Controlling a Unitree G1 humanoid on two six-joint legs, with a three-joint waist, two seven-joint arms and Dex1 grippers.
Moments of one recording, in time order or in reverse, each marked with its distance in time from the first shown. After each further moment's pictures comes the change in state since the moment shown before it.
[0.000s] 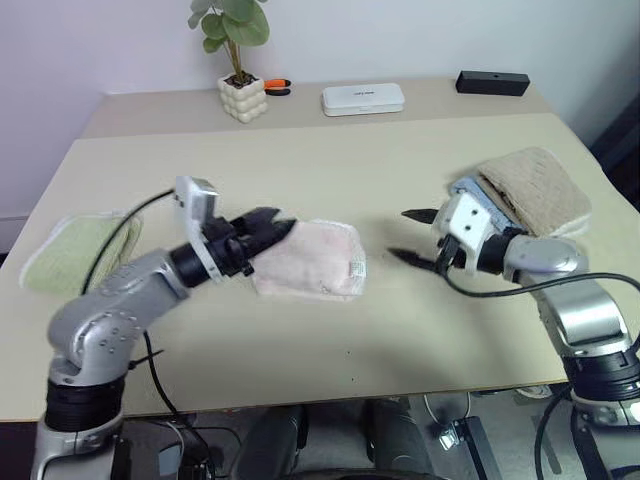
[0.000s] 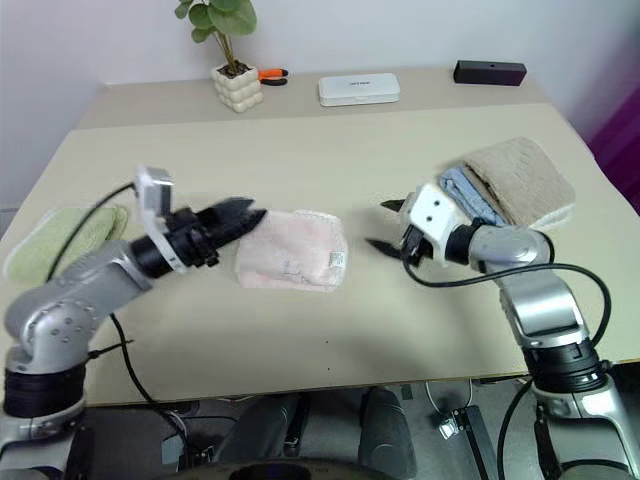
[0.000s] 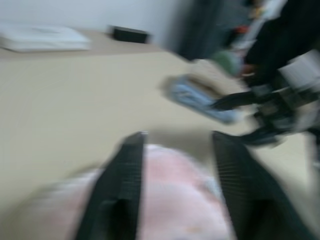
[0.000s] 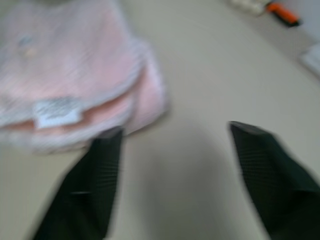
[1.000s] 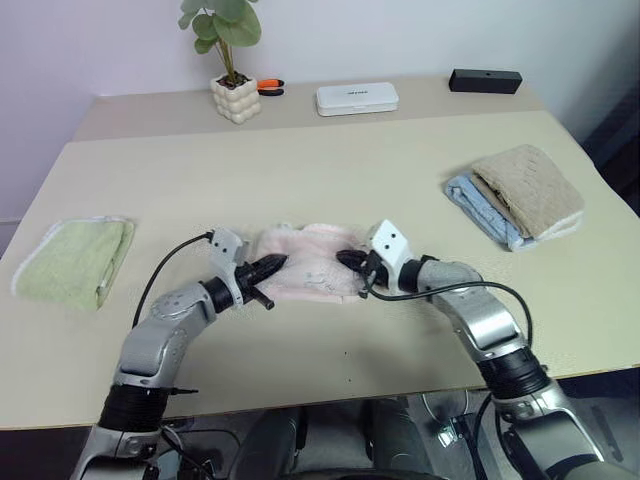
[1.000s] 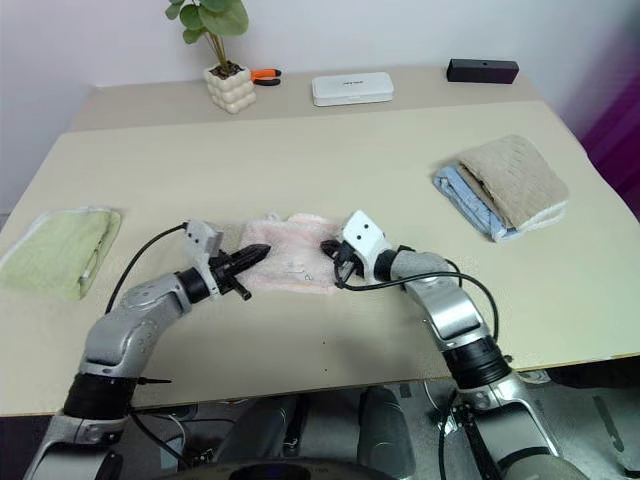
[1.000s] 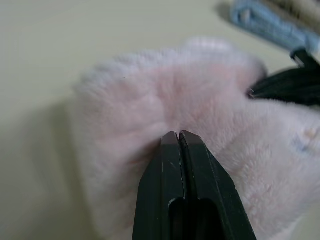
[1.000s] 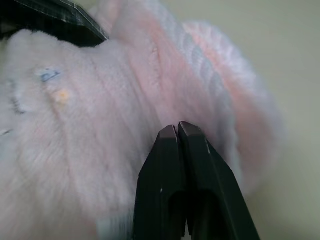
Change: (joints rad) left arm 0.094 -0.159 -0.091 0.251 0.307 -0.229 -0.116; right arm 0.014 0.206 0.204 0.103 -0.090 0.004 -0.111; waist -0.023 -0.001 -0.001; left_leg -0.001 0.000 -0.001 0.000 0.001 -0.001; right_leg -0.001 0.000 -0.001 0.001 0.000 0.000
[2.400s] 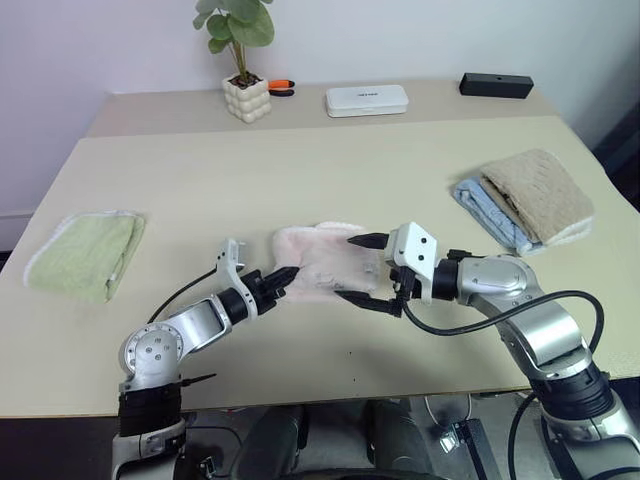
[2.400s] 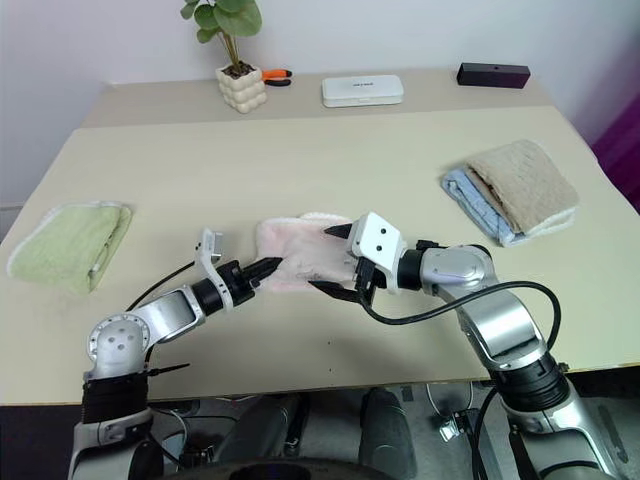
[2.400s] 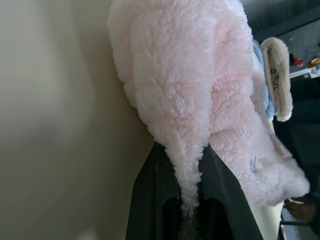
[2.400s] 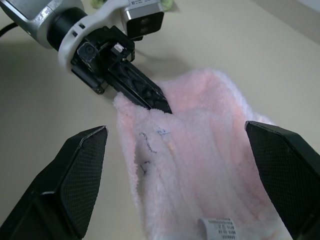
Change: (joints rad) left arm -0.018 -0.268 0.208 0.000 -0.533 0.579 0.499; right arm 0.063 -0.150 -0.023 -0.292 0.095 0.060 0.123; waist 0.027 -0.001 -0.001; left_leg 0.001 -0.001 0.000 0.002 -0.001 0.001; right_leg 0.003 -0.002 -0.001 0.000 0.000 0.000
